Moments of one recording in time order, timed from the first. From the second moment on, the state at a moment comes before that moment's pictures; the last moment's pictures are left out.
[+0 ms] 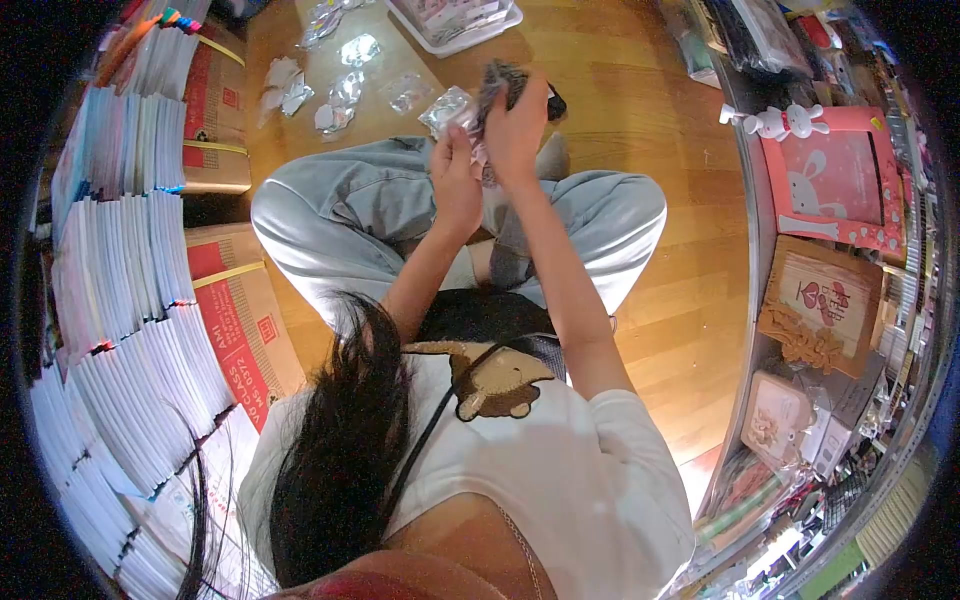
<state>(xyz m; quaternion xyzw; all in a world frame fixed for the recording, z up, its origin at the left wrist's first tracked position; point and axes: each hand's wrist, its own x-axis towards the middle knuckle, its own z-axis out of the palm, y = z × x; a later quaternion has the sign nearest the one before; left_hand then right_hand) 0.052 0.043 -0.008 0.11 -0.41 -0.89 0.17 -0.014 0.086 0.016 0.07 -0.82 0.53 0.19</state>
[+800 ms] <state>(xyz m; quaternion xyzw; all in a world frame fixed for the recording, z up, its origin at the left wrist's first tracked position) 0.052 0.023 0.006 0.12 -0.22 -0.97 0.03 0.018 0.102 0.028 0.28 -0.87 0.34 0.24</state>
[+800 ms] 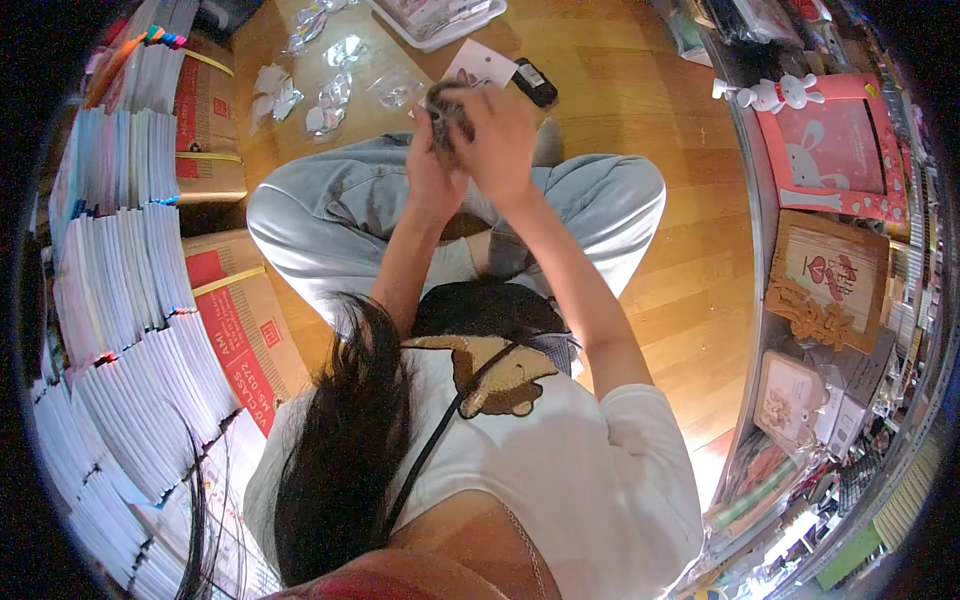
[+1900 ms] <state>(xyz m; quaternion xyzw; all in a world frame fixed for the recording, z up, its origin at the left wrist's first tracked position) 0.057 0.026 0.032 0.09 -0.21 -0.97 0.04 0.007 0.109 0.034 0.17 -0.84 0.45 0.25</state>
